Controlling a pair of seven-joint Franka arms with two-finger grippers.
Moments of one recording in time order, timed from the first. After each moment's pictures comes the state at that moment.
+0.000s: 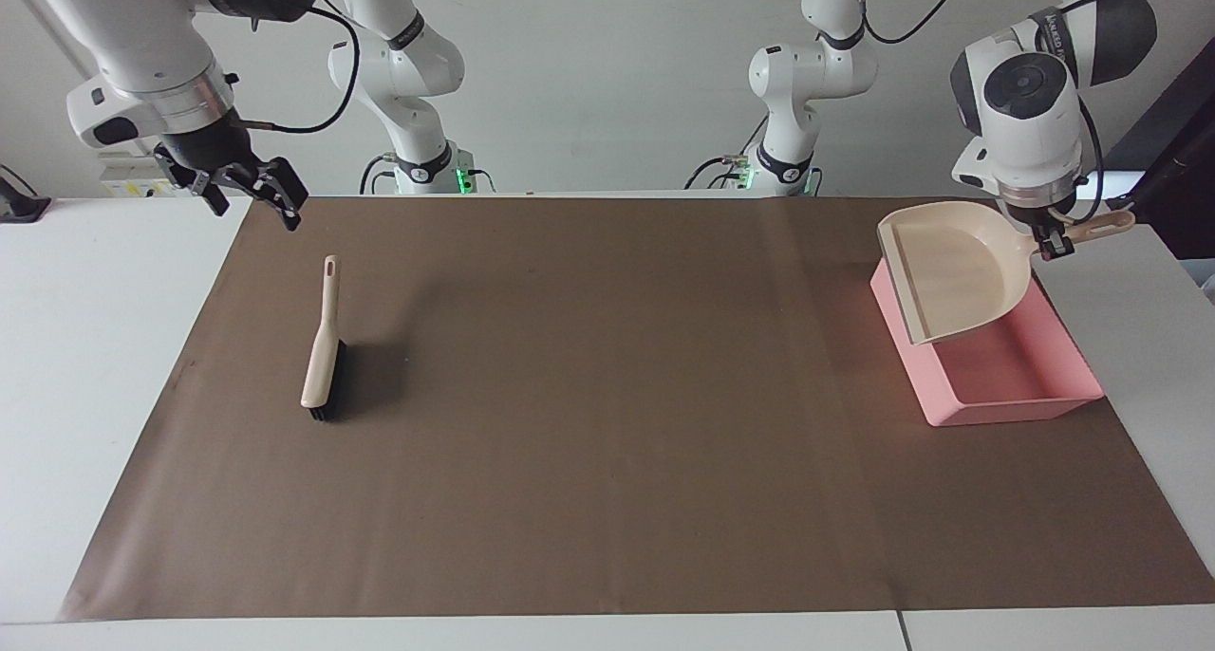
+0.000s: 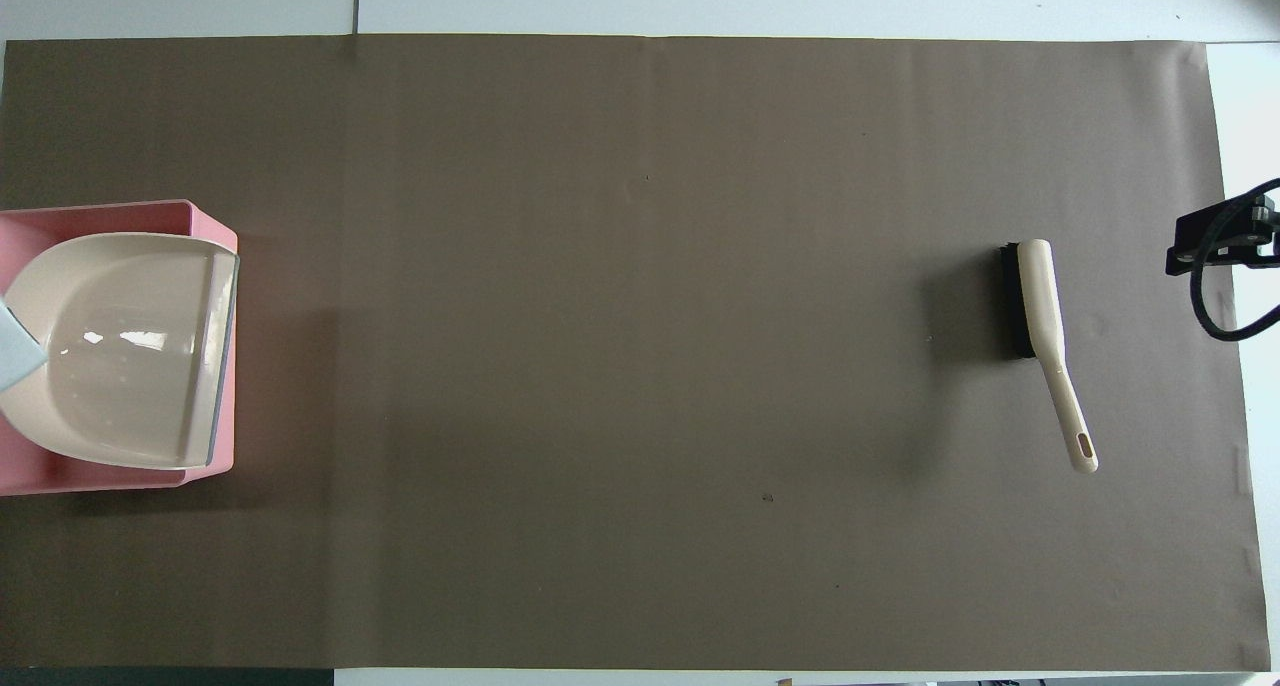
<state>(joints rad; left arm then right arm) -0.07 -0.11 0.01 -2.01 0.62 1.81 1.49 0.02 -0.02 -0.07 -1.55 -0.06 1.49 0.17</state>
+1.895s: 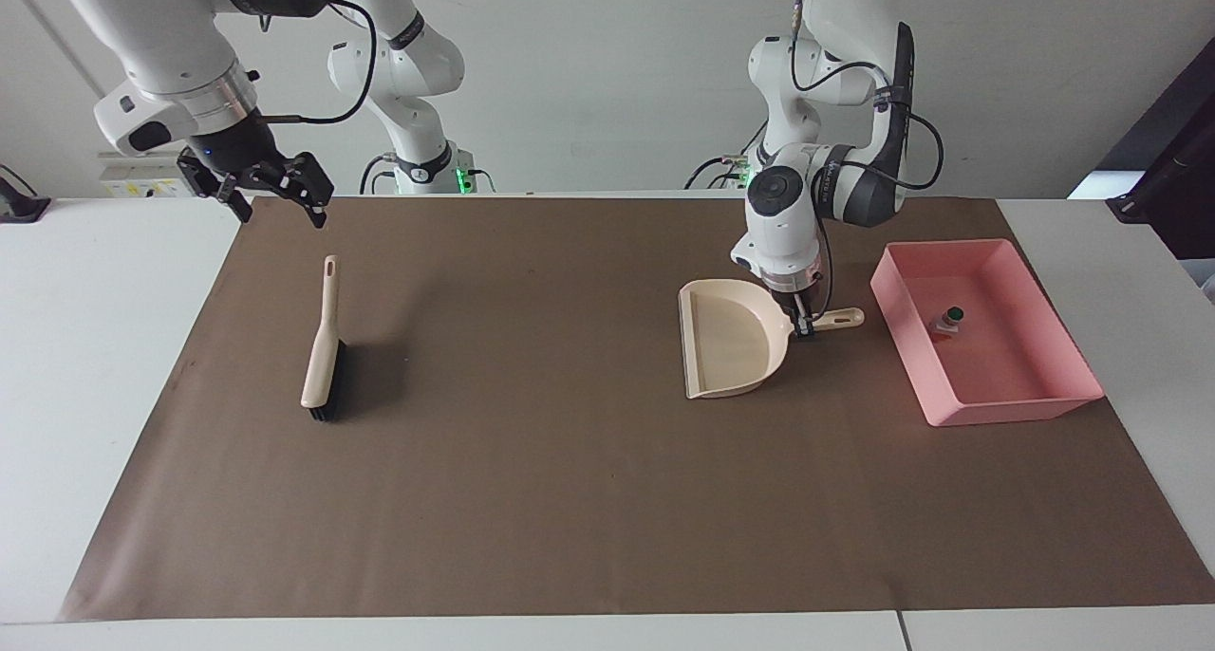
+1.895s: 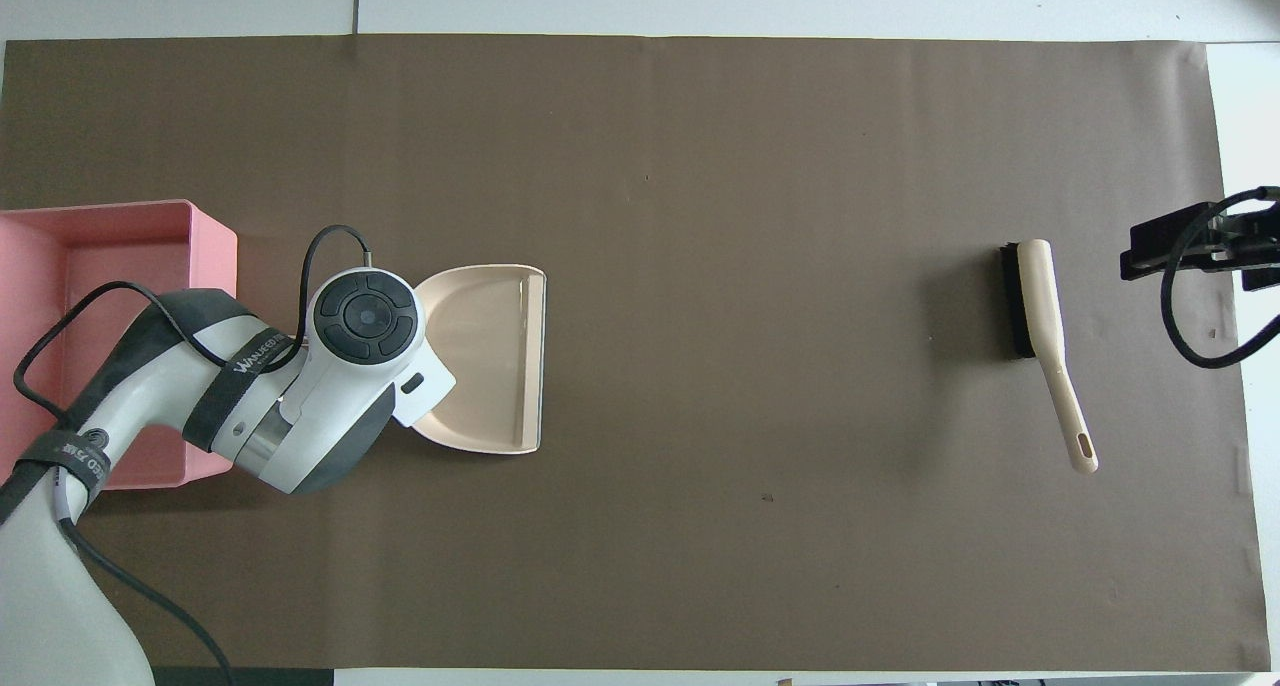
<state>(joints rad) -0.43 0.10 0.01 -2.19 0.43 2.13 1.00 0.05 -0.02 -0.07 -1.56 0.02 1.50 0.10</state>
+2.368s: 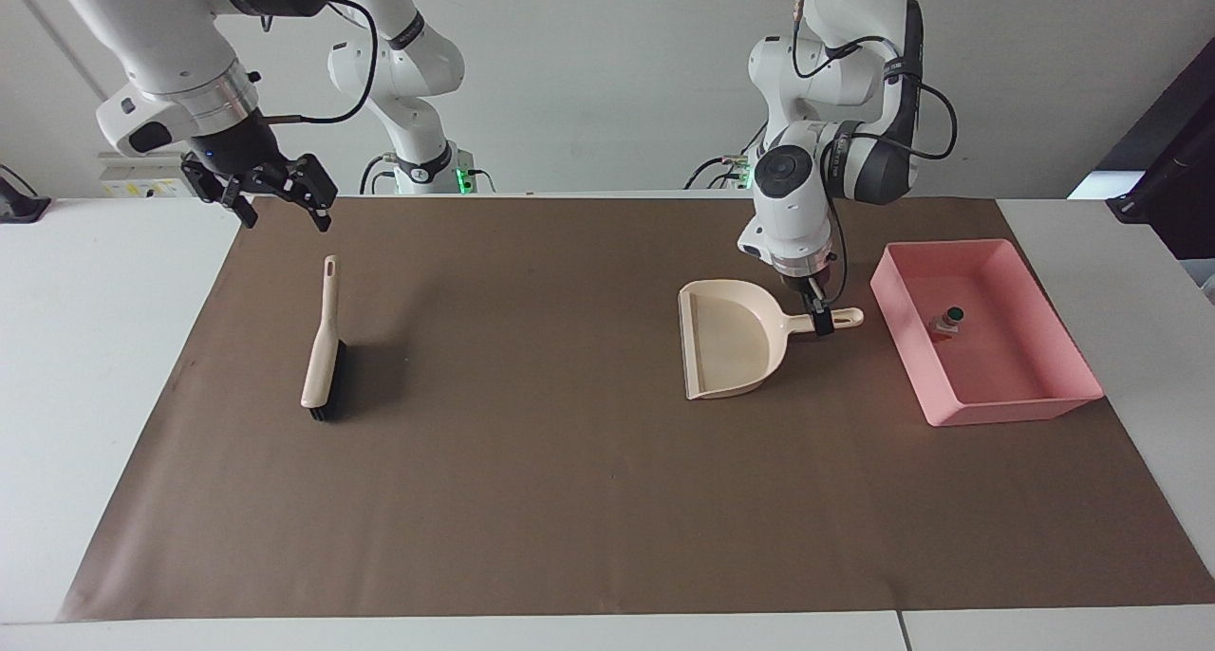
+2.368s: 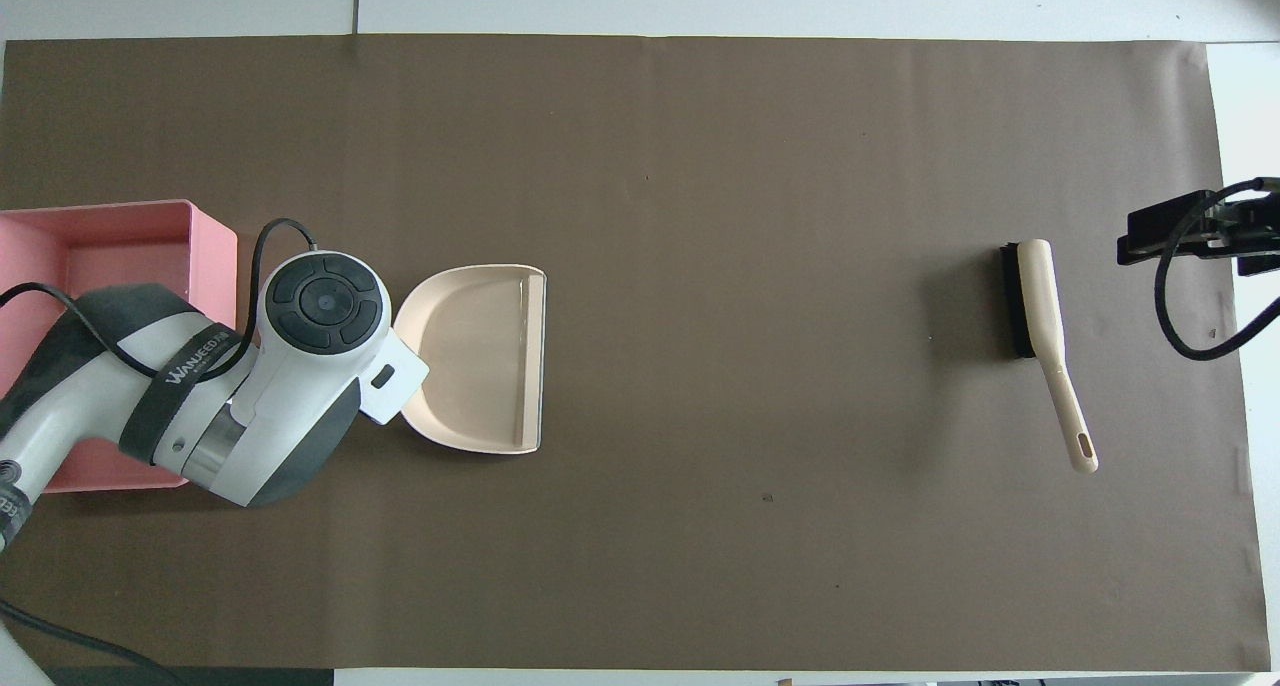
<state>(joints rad) -0.43 -0.01 0.03 -2.15 0.43 1.94 0.88 0.05 -0.02 -0.07 -1.58 0.00 1.57 0.10</state>
